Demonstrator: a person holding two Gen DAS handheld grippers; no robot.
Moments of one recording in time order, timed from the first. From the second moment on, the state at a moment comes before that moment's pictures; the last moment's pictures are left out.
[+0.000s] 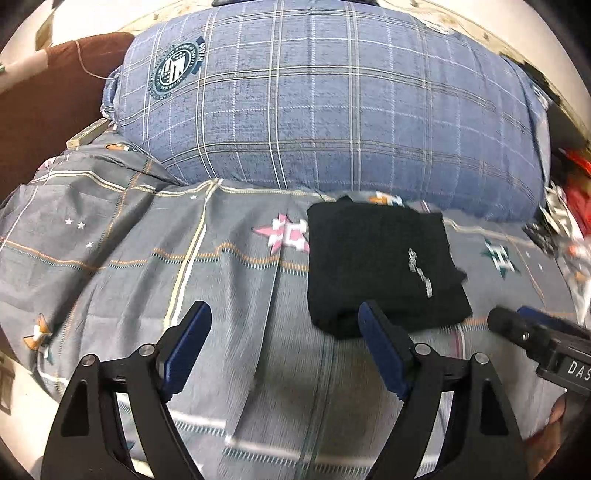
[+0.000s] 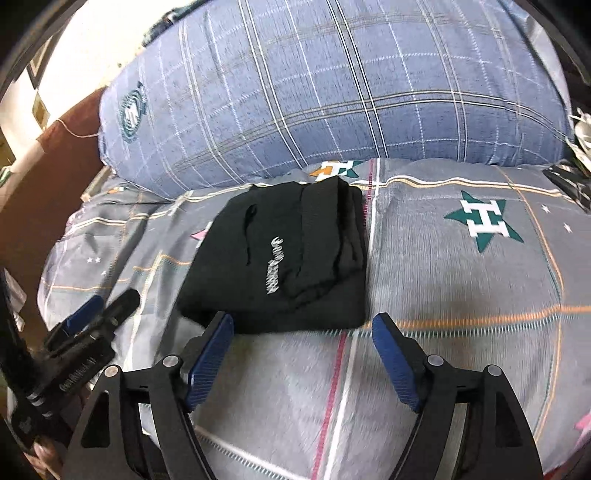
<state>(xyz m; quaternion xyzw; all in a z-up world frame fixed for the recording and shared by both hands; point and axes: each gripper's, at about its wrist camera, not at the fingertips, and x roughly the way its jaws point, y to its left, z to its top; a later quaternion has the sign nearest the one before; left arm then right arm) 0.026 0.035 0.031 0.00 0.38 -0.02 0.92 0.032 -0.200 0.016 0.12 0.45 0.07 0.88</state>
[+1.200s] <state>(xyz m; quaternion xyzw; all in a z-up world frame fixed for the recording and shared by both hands) 0.011 0.015 0.008 0.03 0.38 -0.02 0.92 -0.002 -0.167 0.005 0.05 0.42 0.05 0.90</state>
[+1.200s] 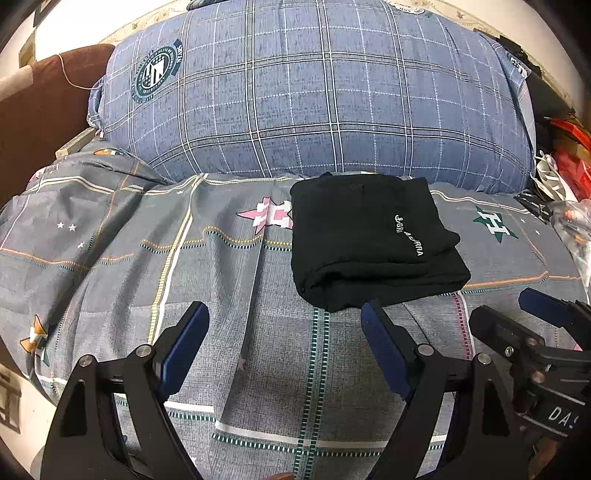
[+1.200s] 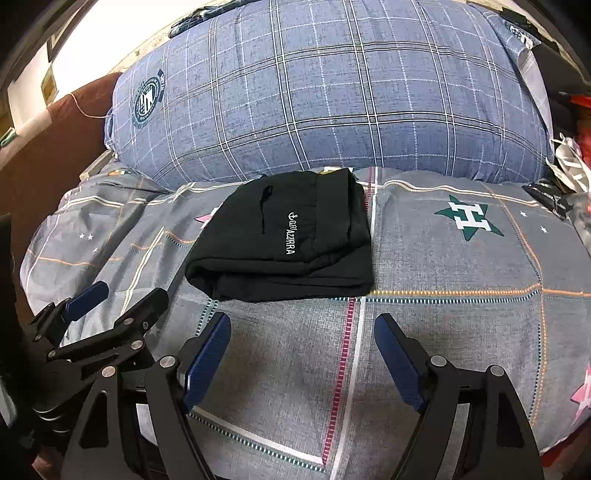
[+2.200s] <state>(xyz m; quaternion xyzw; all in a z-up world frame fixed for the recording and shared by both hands) 0.012 0.011 0.003 0.04 0.39 -0.01 0.92 -0.003 -0.169 0.004 0.06 0.43 0.04 0.90</state>
